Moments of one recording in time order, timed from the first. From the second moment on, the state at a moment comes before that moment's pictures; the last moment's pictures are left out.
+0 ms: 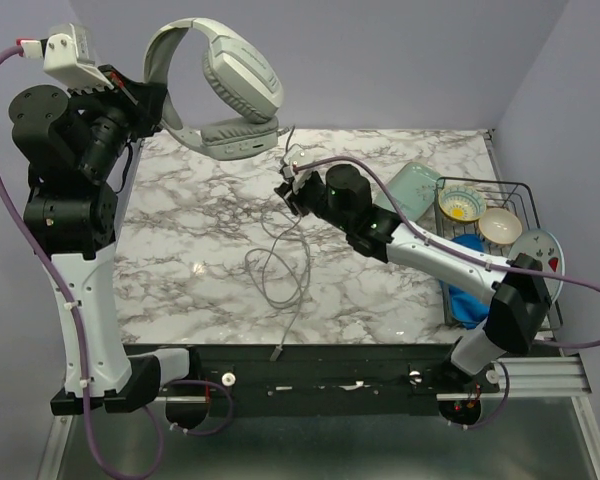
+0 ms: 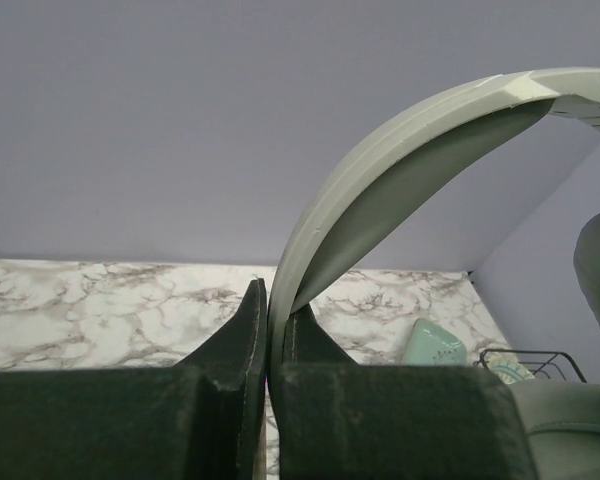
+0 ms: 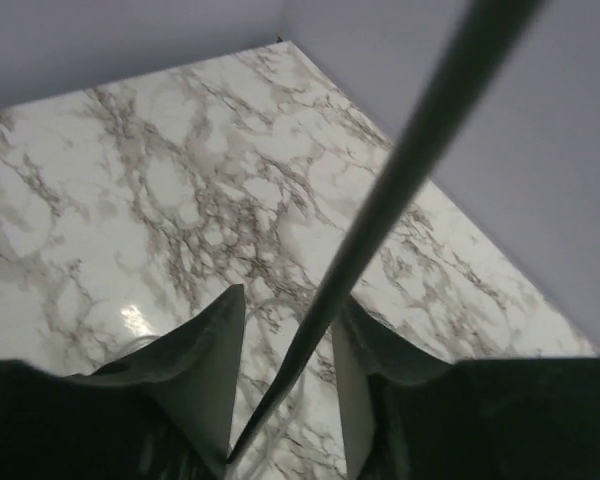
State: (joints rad) left arm 0.03 1.23 2.00 -0.66 0.26 -0.37; right arm 0.88 1.58 1.30 0.18 0.03 -0.28
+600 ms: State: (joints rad) left arm -0.04 1.31 1.66 -0.55 0.00 -0.20; right arm 0.88 1.22 1.10 -0.05 0.30 -0.40
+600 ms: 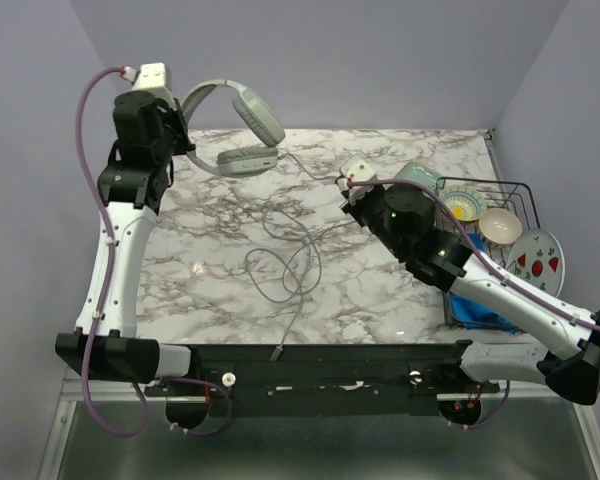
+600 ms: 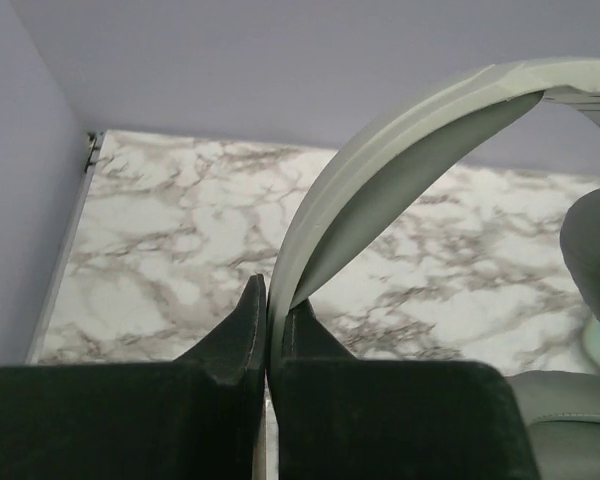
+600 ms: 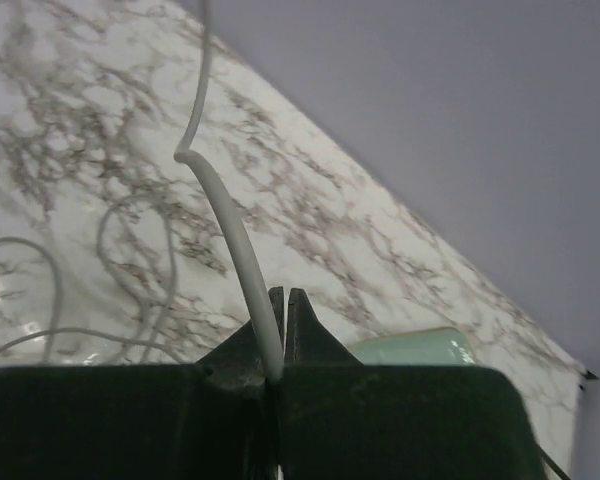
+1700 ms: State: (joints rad) left arm -0.55 1.24 1.42 -0.59 0.27 0.28; right arm 0.74 1.39 1.51 -0.22 0.30 -0.46
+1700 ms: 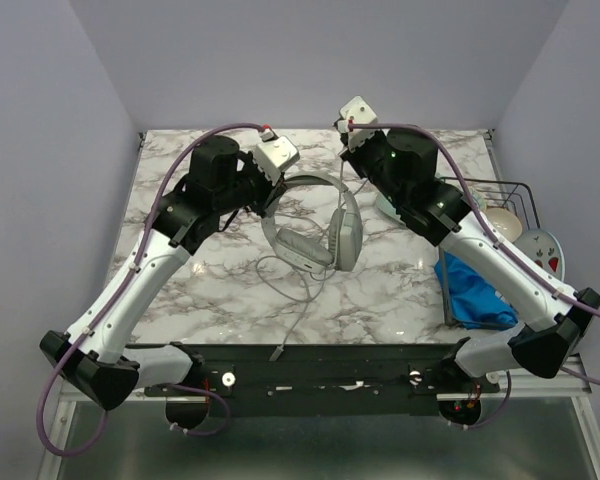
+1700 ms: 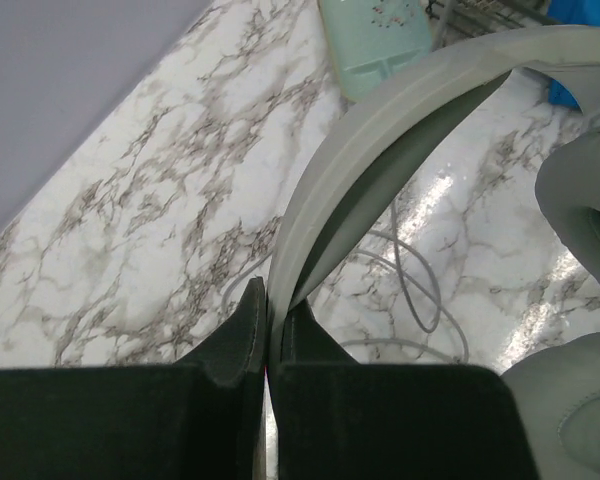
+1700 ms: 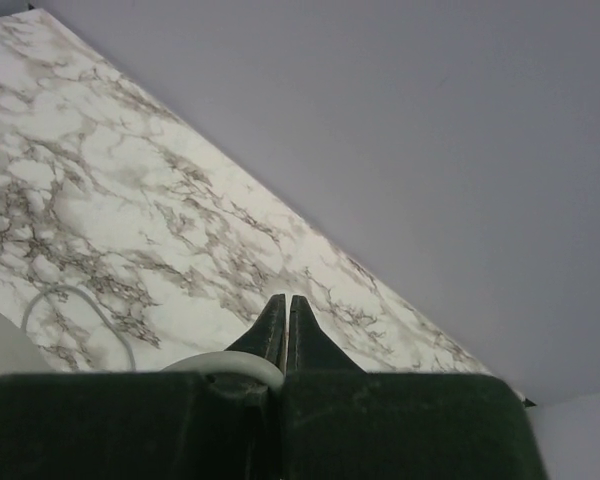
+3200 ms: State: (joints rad) left arm -0.49 1.29 2.05 -0.71 0.17 -0.23; right arm 0.60 1.58 1.37 0.29 -0.47 0.15
